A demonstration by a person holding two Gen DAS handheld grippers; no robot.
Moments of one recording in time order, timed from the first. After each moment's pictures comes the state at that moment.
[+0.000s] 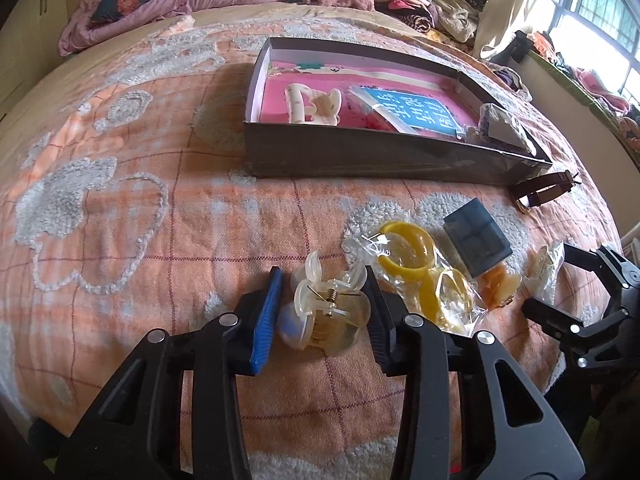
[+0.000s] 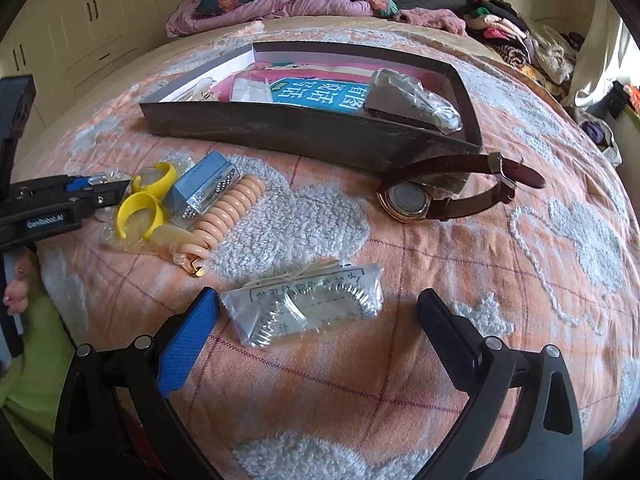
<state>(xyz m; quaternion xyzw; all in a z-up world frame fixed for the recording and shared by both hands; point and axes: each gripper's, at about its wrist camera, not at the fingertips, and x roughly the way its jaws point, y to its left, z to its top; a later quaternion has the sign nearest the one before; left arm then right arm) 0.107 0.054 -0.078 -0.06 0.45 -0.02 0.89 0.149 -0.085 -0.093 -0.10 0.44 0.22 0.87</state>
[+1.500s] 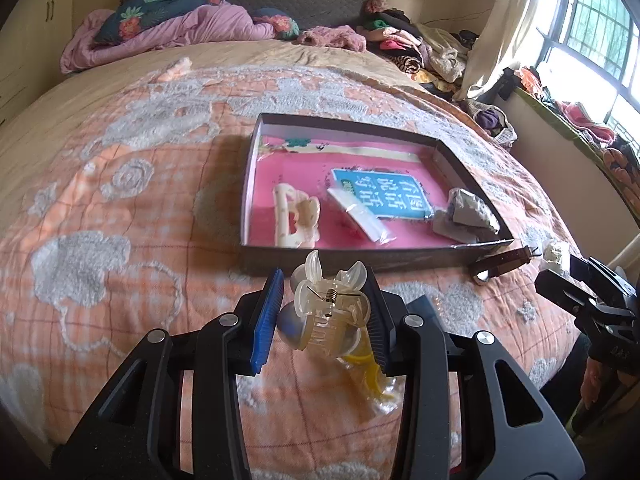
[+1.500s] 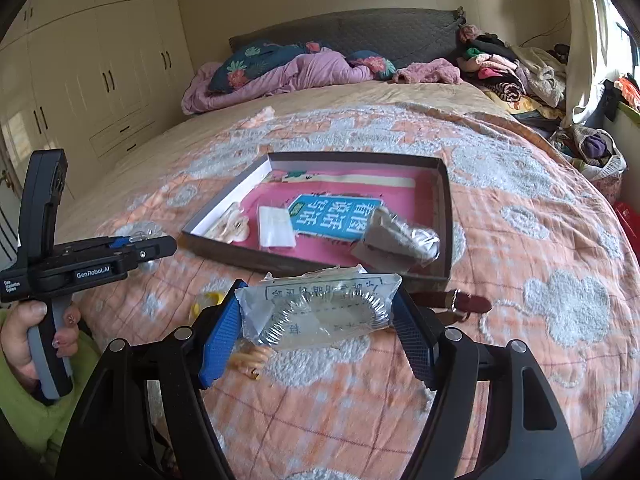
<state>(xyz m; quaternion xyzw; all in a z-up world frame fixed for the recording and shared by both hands) 0.126 0.053 -0.011 -0.08 0.39 -0.04 0.92 0.155 -0.106 -0.003 0.00 0.34 0.25 0.91</state>
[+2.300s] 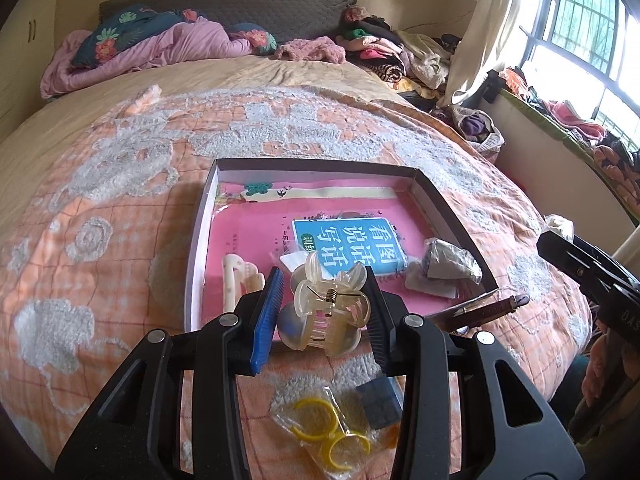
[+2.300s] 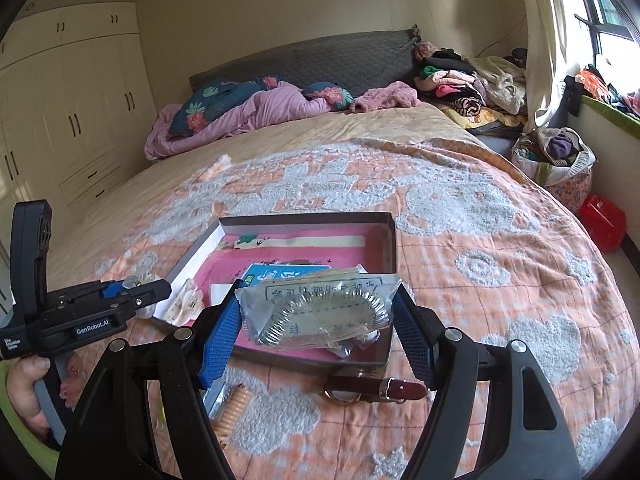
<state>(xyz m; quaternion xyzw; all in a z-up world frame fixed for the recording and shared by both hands) 0.179 0.023 0.009 -0.07 0.37 -0.06 0.92 0.201 -0.135 0.033 0.04 0.30 0.18 0.93</state>
